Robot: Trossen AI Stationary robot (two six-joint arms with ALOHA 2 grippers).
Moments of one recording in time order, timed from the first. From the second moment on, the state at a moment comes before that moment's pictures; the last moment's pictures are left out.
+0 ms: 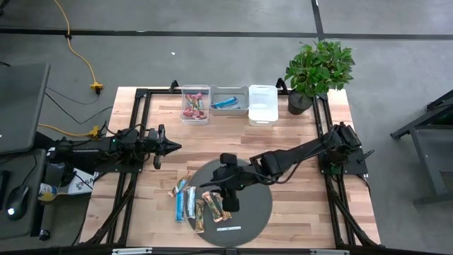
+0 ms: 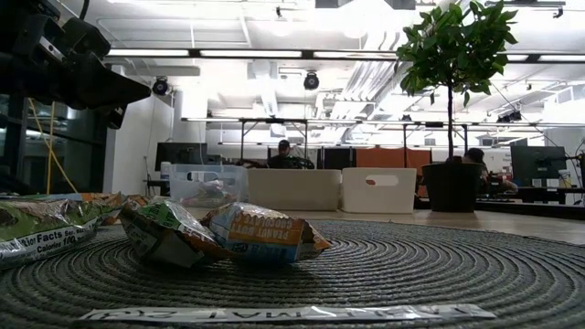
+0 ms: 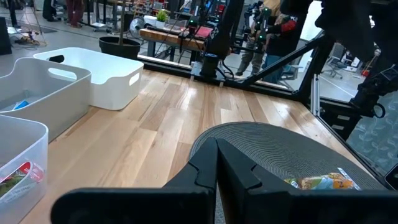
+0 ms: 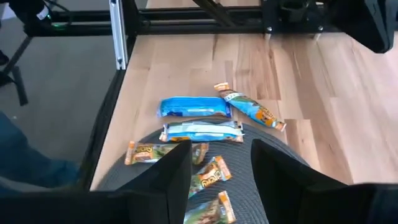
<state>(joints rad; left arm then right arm) 0.06 0.09 0.01 0.01 0.03 -0.19 0.35 1.89 1.72 -0.49 0.15 0.27</state>
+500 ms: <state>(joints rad) 0.07 0.09 0.01 0.01 0.03 -0.19 0.35 1.89 1.72 -0.42 0.12 0.26</state>
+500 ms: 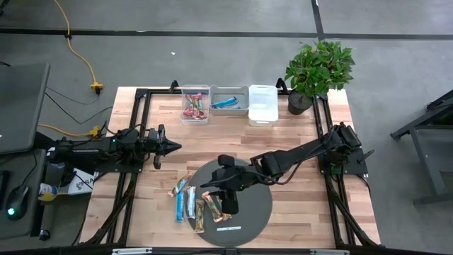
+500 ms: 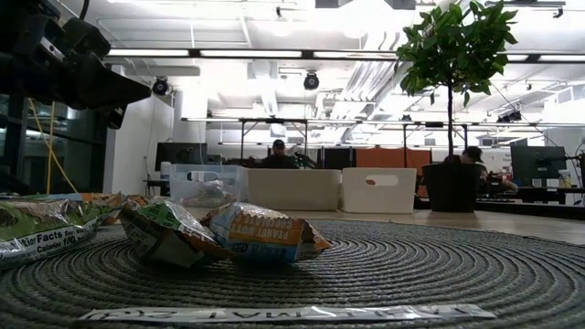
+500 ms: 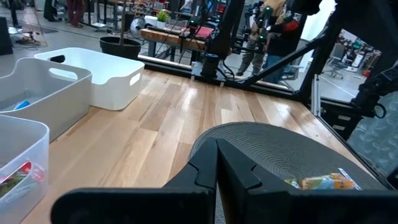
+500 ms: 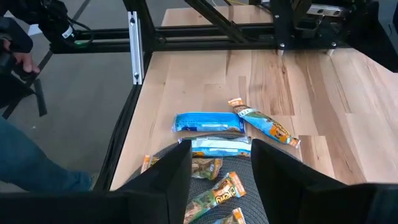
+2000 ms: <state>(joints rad) 0.07 0.09 0.01 0.01 0.03 -0.19 0.39 2.02 1.72 -0.61 0.02 1.32</state>
